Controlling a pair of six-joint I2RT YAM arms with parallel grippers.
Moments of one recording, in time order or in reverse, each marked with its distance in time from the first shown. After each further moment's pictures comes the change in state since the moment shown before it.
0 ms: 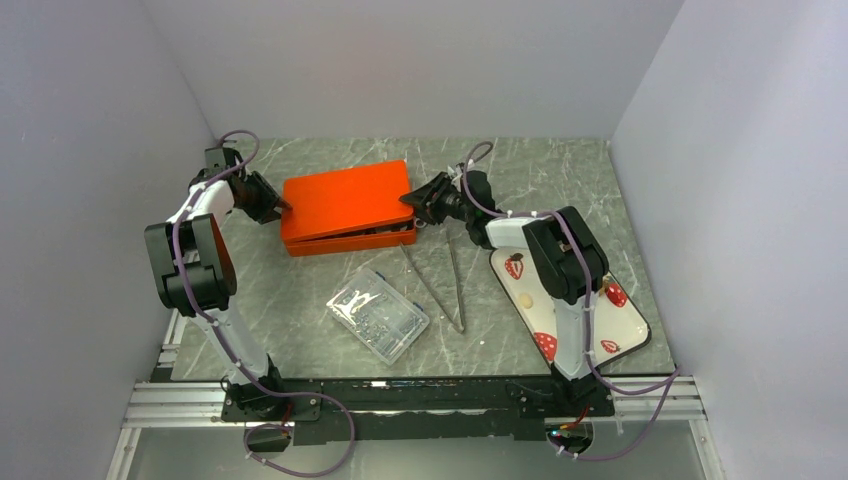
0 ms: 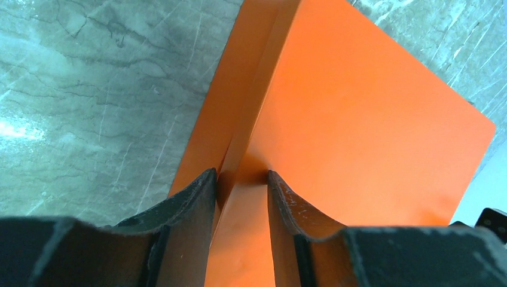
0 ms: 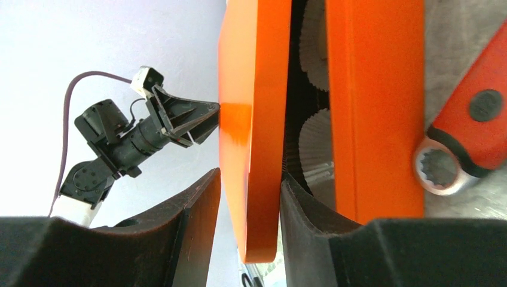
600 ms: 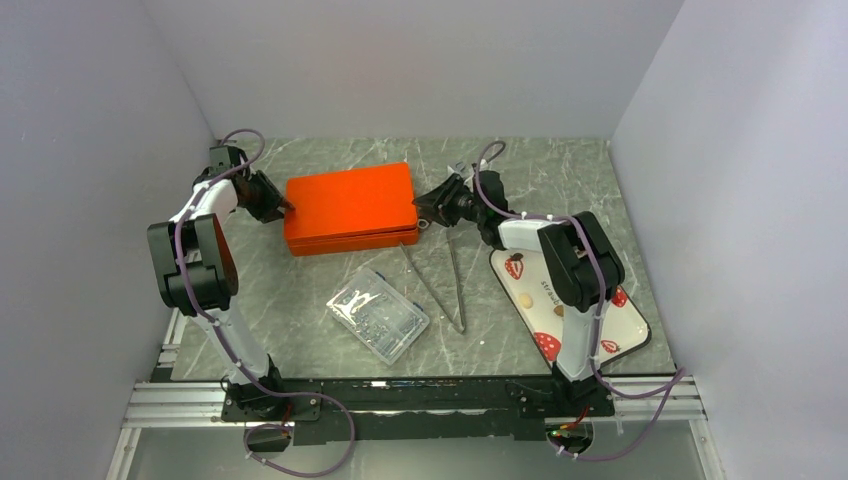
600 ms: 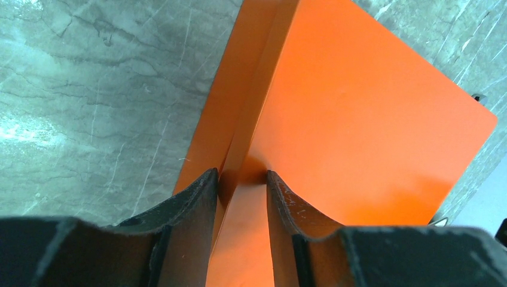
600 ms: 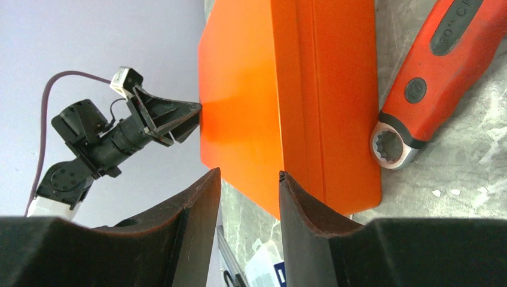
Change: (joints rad) left arm -0.023 0.000 0.005 -0.006 -0.020 0.013; right arm -0.048 -0.086 -0.080 -0.072 0.005 -0.082
